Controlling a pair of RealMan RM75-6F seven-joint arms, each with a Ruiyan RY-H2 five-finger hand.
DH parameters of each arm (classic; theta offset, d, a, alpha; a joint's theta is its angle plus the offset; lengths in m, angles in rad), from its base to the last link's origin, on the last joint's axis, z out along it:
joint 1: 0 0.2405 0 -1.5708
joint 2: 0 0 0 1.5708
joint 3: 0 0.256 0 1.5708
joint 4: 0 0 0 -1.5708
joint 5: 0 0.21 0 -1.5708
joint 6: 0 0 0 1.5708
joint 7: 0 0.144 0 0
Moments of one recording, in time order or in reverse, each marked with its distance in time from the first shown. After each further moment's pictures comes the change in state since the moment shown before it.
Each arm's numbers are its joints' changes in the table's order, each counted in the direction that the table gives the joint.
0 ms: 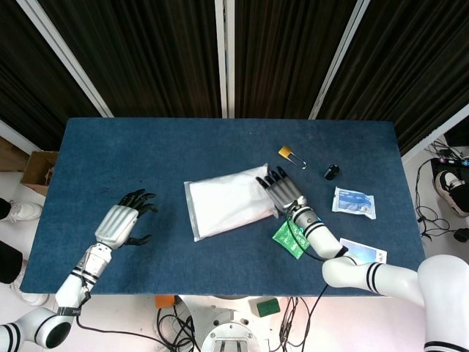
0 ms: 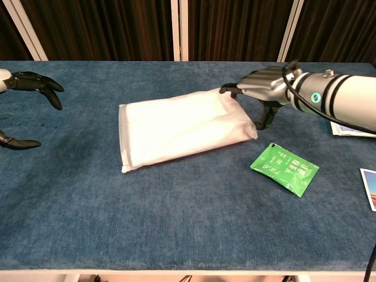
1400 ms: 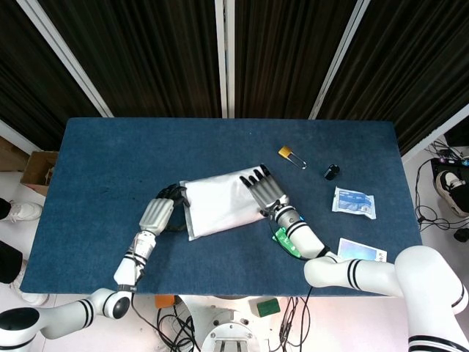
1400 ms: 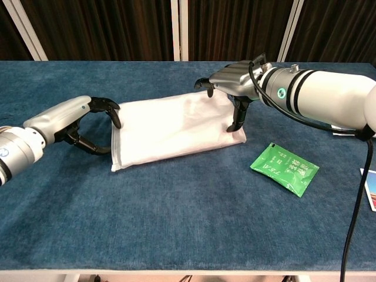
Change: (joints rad) left arm -0.137 -0.450 -0.099 -0.416 -0.173 -0.084 -0.064; right arm 0.116 -0.064 -0.026 0.012 0.138 0.082 -0.053
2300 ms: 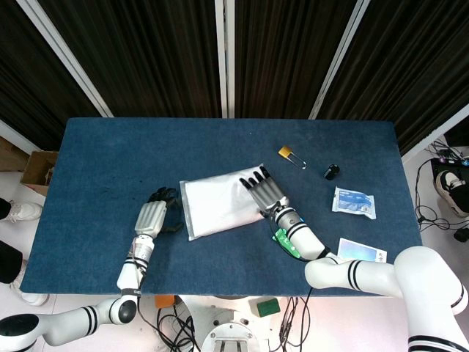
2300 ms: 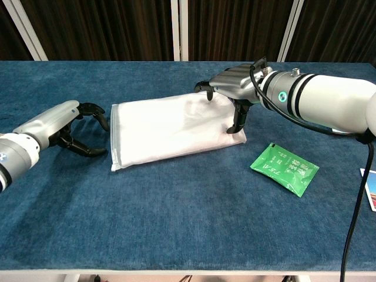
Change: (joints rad) left arm 0.045 -0.024 -0.041 0.099 -0.172 0.045 0.171; right arm -0.006 -0.002 -0.013 -0.003 -0.017 0.000 0.033
